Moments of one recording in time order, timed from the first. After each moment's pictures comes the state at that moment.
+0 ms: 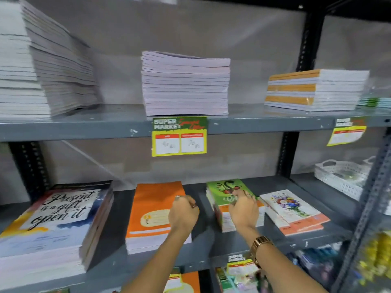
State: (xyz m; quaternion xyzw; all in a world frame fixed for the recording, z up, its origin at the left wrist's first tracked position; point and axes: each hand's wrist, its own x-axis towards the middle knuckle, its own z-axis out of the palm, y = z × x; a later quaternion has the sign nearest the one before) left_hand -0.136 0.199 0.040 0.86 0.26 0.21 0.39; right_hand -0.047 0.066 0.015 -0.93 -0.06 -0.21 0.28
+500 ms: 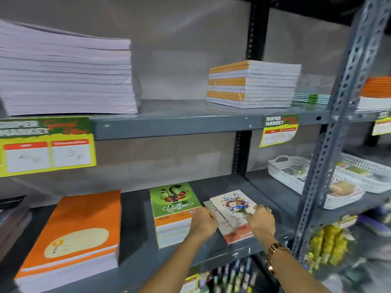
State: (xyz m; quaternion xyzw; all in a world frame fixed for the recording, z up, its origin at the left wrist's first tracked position) left_hand 0.003 0.020 0.005 0.89 0.12 0.04 0.45; right_hand 0.064 -0.136 -0.014 -0.94 0.11 -0.08 0.32
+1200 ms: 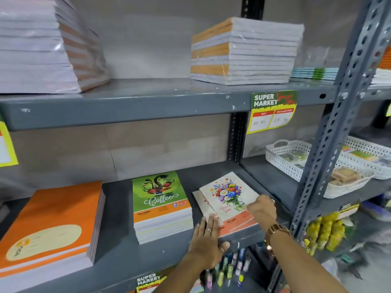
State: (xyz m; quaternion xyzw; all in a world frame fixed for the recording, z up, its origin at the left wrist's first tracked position) left_hand 0.008 -0.020 -0.076 0.98 -0.04 -0.11 0.13; right_hand 0.118 -0.168 -0.028 -0.93 0.17 0.02 0.31
